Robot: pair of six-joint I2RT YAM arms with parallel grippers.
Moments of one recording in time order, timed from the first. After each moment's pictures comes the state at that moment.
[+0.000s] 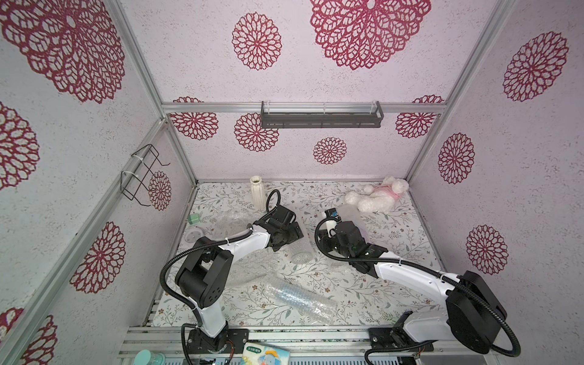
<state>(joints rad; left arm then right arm) -0.59 1.77 1.15 -0.38 0.02 -0.97 0.75 1.34 0.79 0.04 0.11 0.33</state>
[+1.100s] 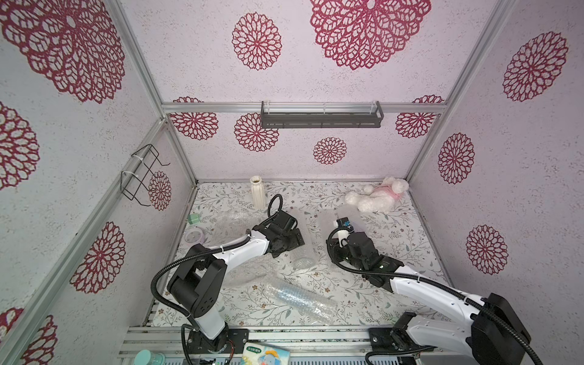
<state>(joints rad) -0.64 1.69 1.08 -0.41 0.02 -0.96 0.75 1.15 0.64 -0.01 0.12 0.37</state>
